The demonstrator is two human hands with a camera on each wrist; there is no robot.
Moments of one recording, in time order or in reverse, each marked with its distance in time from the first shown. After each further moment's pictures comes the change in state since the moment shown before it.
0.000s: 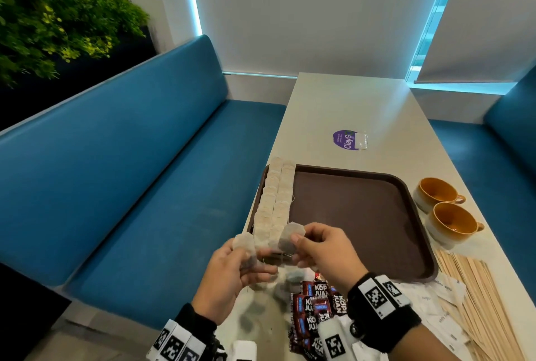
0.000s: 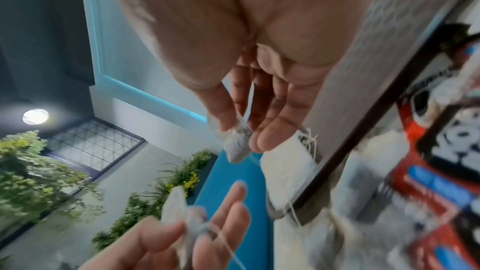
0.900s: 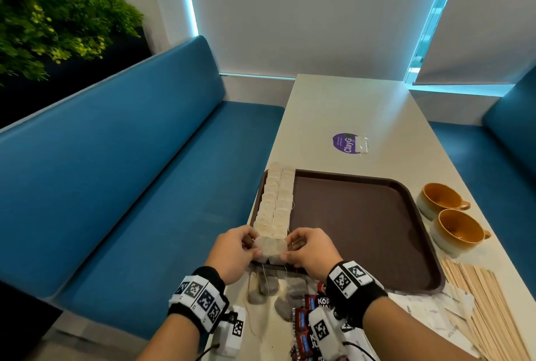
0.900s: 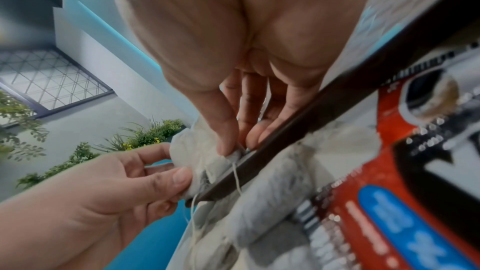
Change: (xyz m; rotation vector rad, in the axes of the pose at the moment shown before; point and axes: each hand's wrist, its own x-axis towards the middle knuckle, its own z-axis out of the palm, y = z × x) left_hand 0.085 0.004 -0.016 1.052 0.002 0.162; right_hand 0.069 0.032 0.007 -0.418 -0.012 0.077
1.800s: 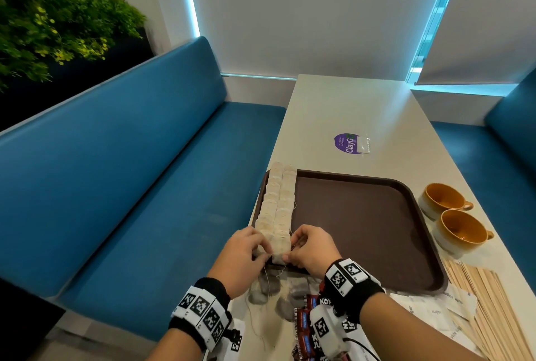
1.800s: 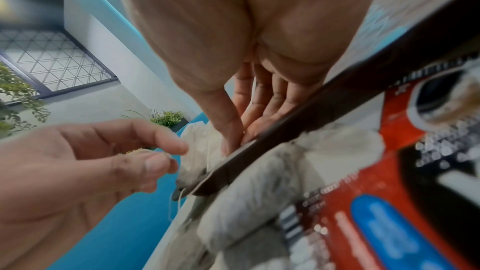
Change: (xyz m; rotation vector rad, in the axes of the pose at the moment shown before) left_hand -0.016 0.007 0.006 0.150 0.017 0.261; right_hand 0.009 -0.002 0.004 -0.094 0.061 0.033
